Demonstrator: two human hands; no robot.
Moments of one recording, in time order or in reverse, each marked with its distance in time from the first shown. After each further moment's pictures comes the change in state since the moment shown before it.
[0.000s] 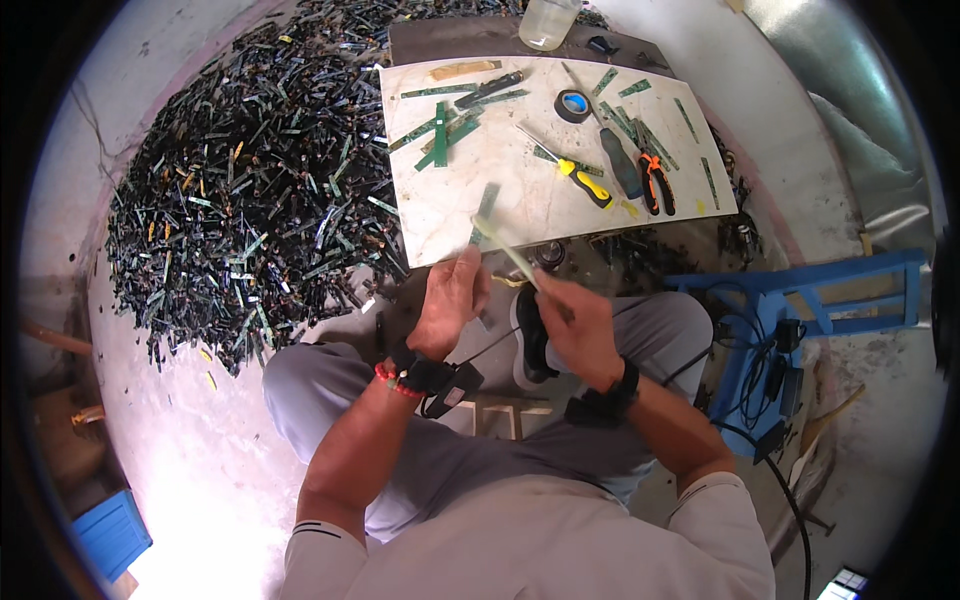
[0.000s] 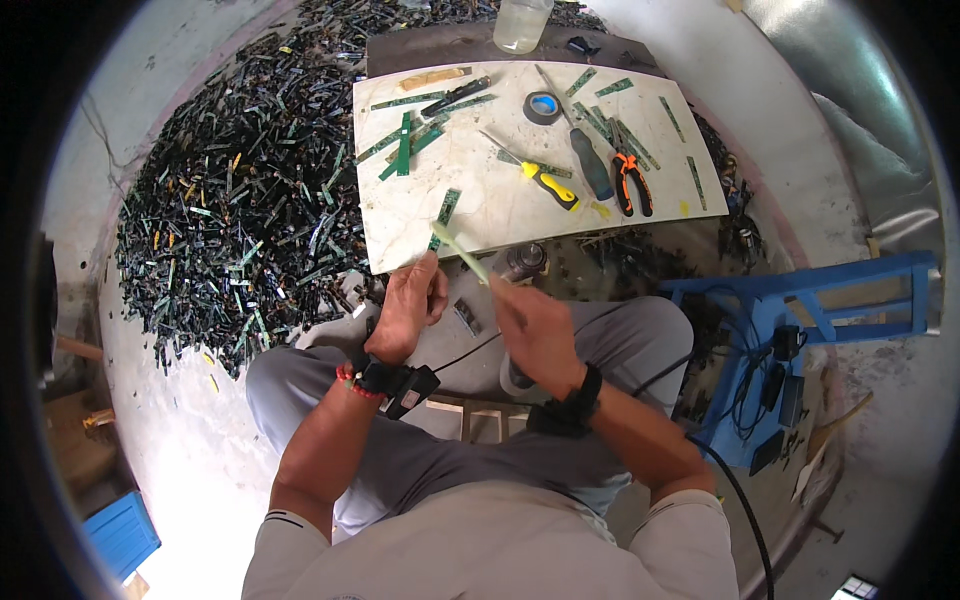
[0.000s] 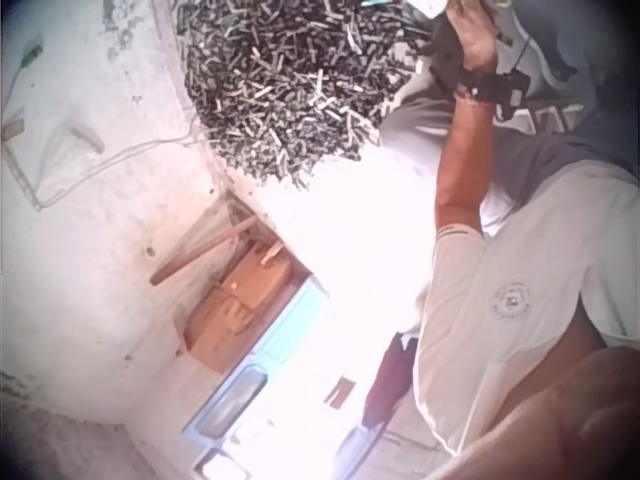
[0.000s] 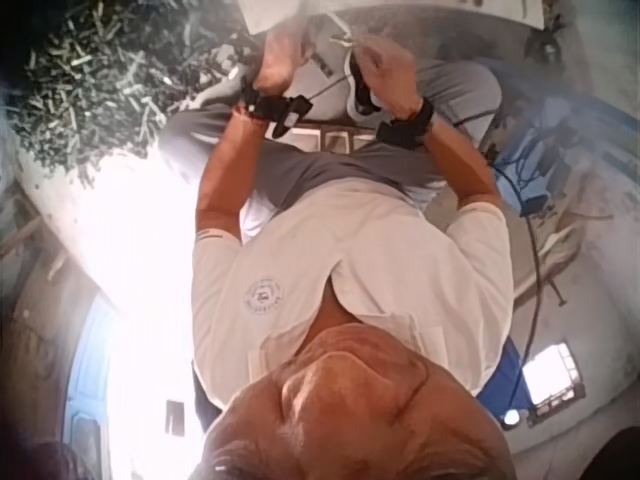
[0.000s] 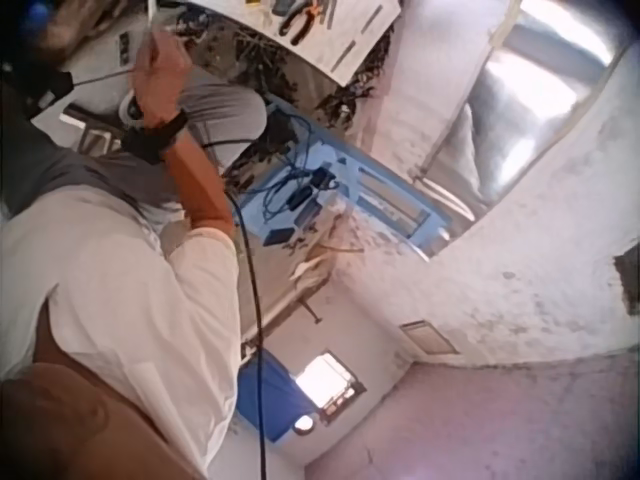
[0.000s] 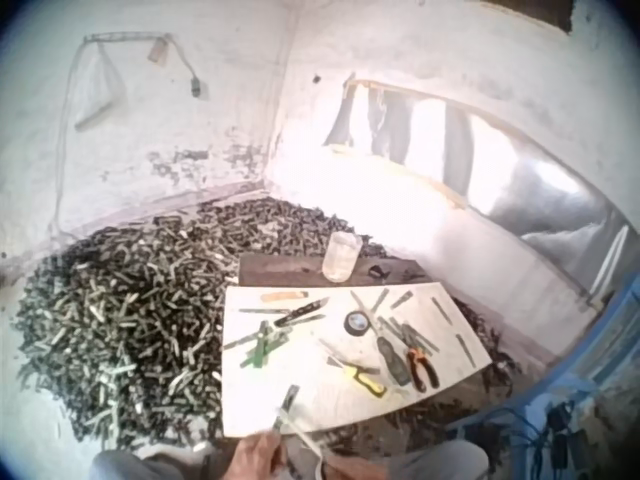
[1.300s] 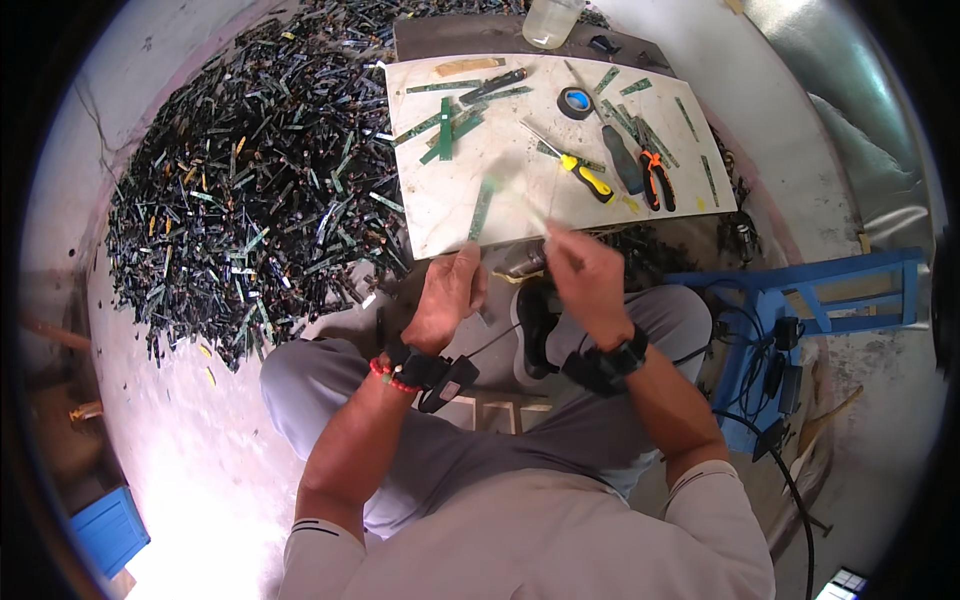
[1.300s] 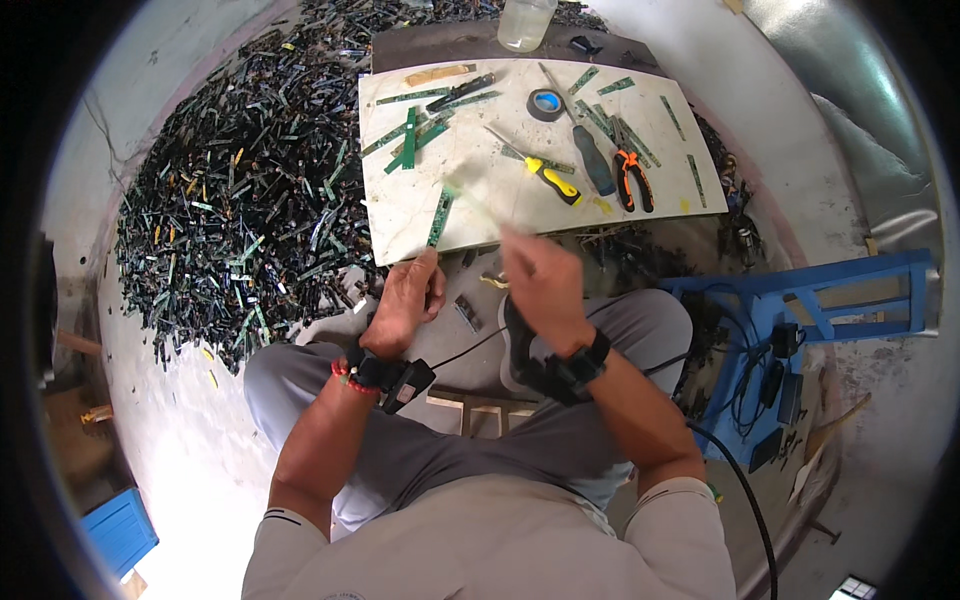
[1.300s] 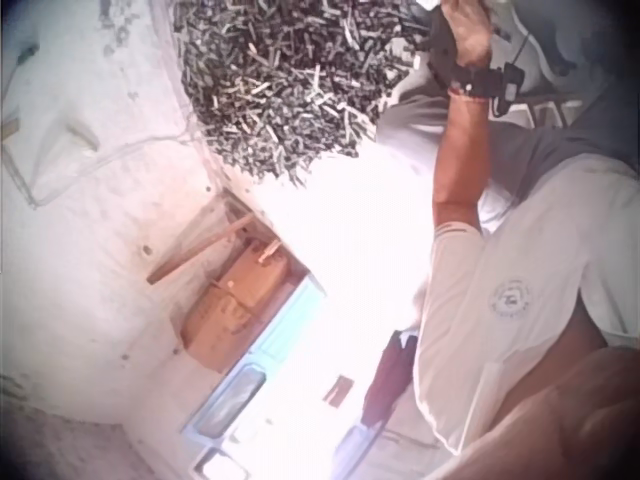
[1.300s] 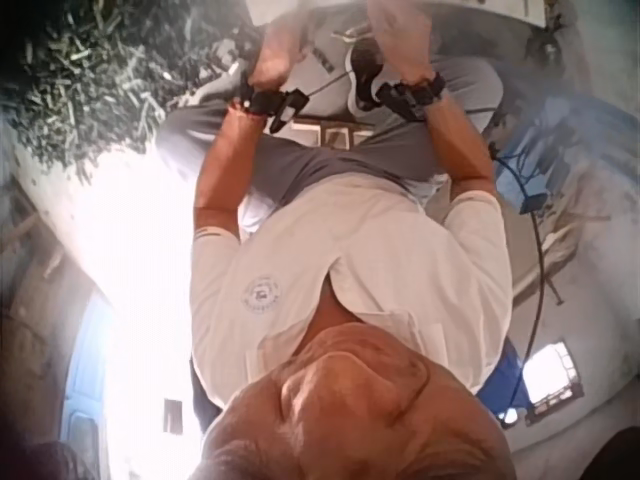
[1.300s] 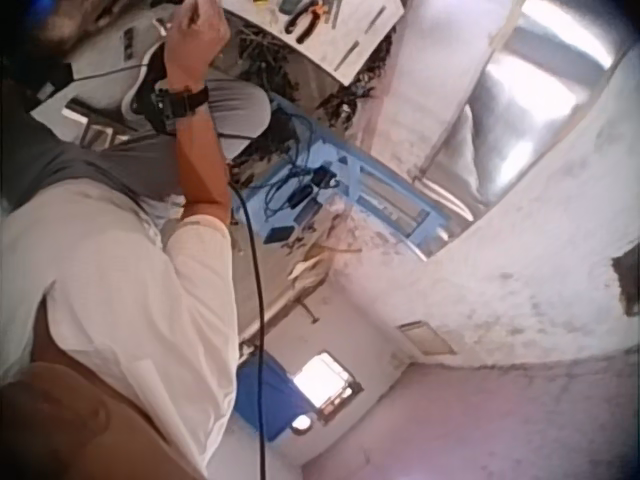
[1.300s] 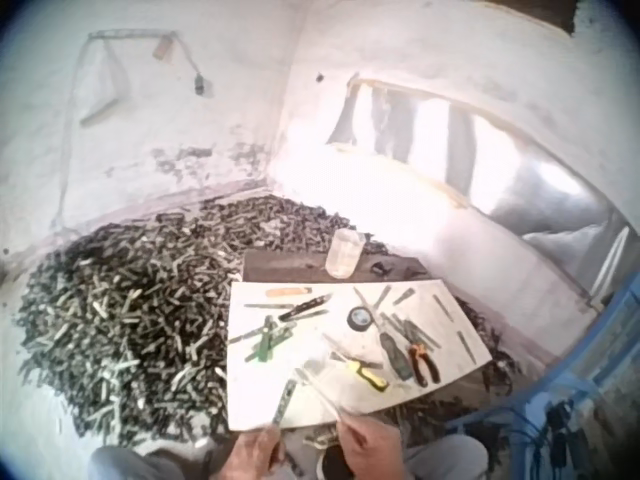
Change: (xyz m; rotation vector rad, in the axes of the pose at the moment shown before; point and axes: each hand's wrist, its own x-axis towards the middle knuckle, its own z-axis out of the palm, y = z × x) left_hand -0.007 0.001 -0.008 -0.003 -0.049 0.010; right_hand 0.043 -0.009 -0.005 -0.020 0.082 0.018
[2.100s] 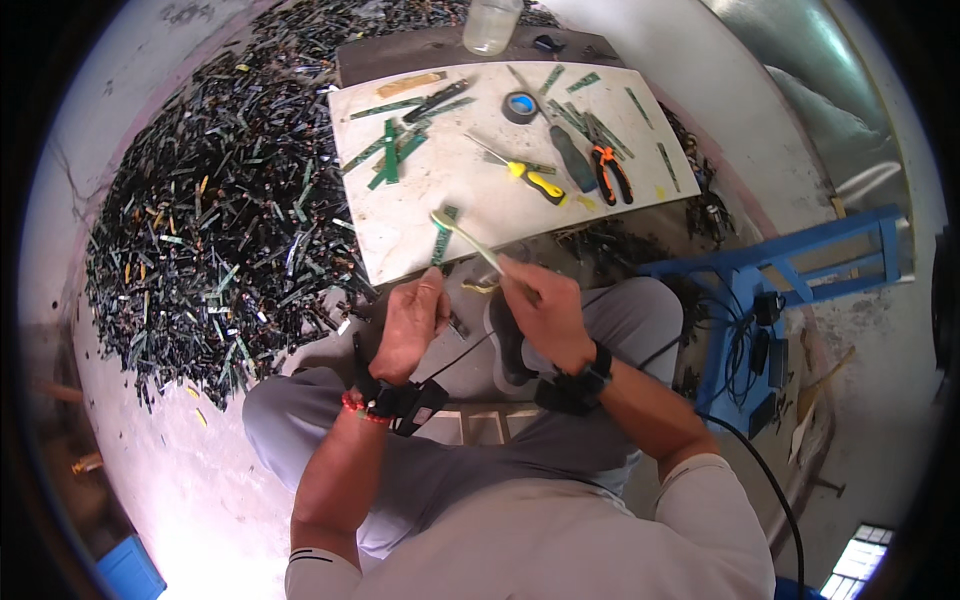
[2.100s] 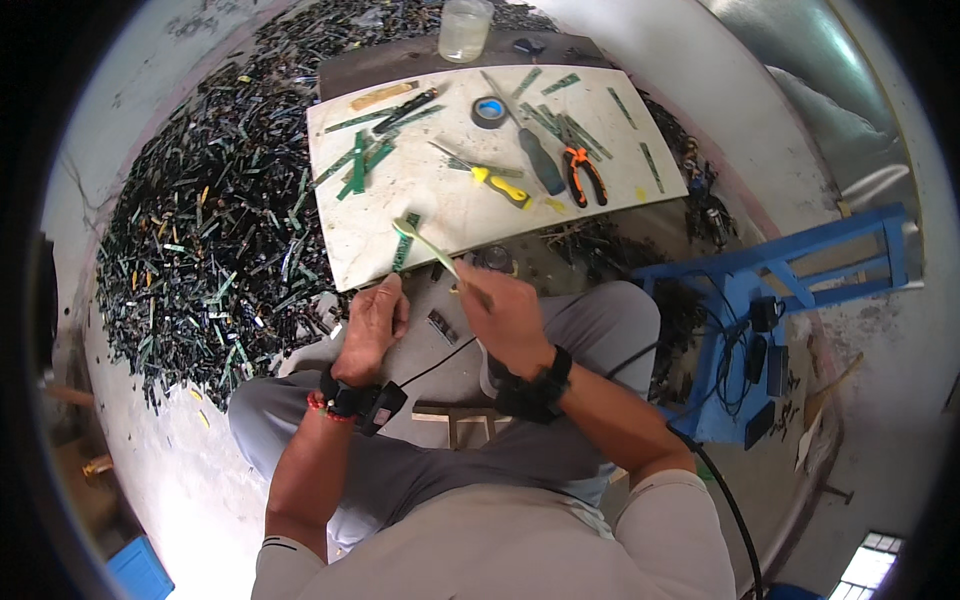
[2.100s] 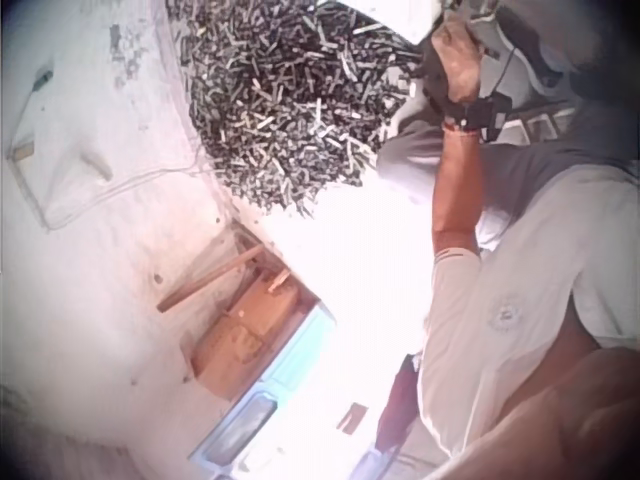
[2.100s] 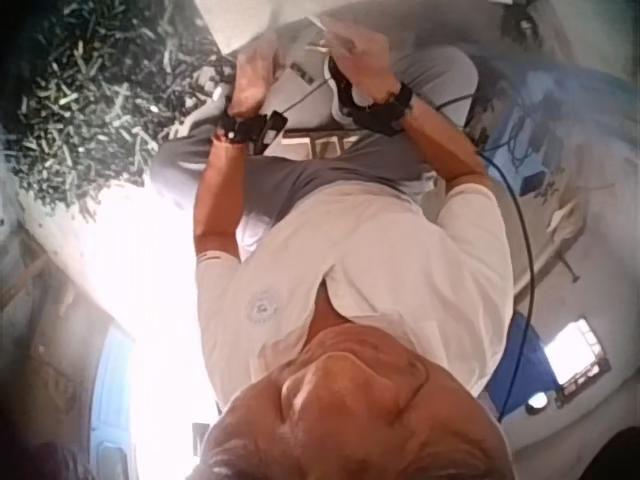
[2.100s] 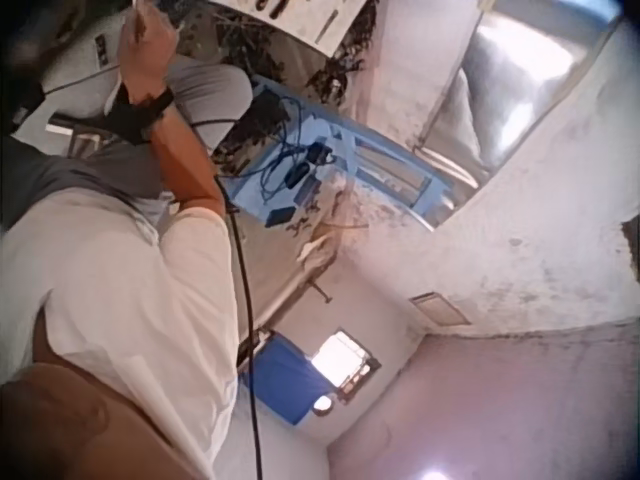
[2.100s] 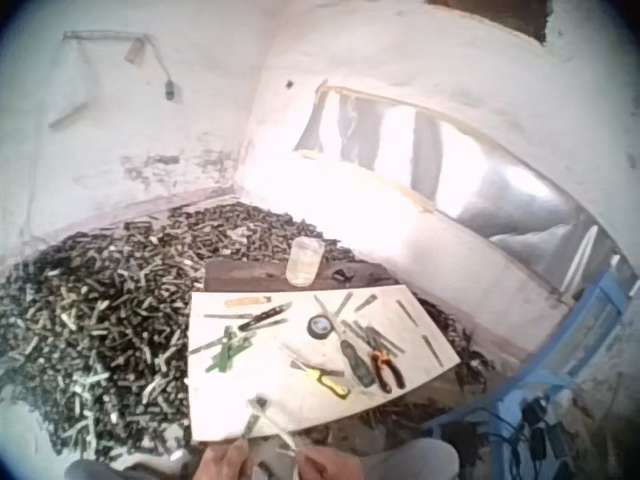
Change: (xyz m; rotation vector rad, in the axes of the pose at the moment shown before) left_hand -0.006 0.009 0.006 0.174 0.018 0.070; right_hand -0.024 0.001 -0.001 -0.024 0.015 -0.009
